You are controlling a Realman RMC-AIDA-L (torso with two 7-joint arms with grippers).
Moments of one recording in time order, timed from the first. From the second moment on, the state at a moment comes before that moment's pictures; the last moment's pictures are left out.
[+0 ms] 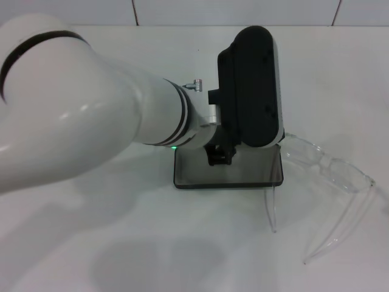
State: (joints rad) left arm -0.59 -2.10 2.05 1.55 2.77 1.13 -2.39; right arm 0.05 1.98 -0.52 -0.21 -1.19 -2.15 0.77
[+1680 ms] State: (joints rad) left arm -0.36 -2.09 1.60 1.91 2.05 1.26 -2.27; right arm 0.30 1.98 -0.55 -0.61 -1.71 -1.74 1.21
